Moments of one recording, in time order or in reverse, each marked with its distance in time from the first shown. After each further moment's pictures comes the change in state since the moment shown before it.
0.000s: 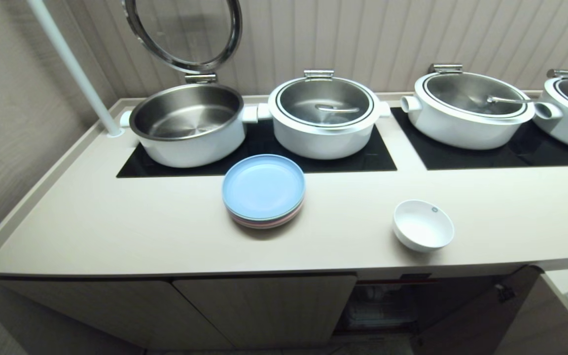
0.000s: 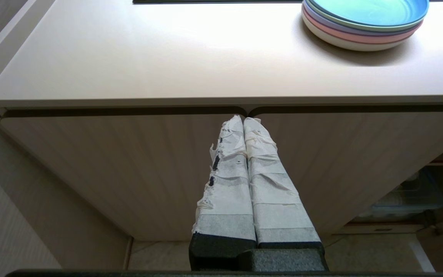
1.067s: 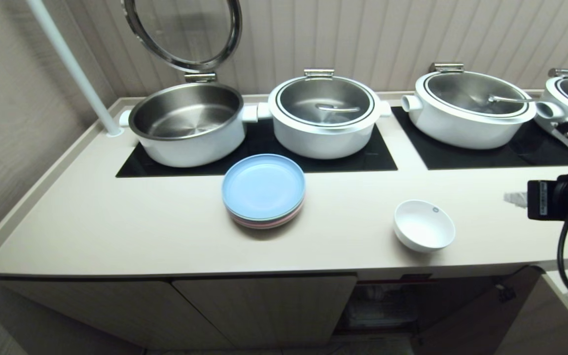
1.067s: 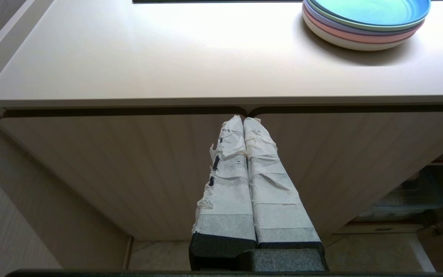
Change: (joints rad) left arm 0.000 0.000 0.000 0.000 0.000 0.000; right arm 0.000 1.006 -0.598 0.156 0.083 0.057
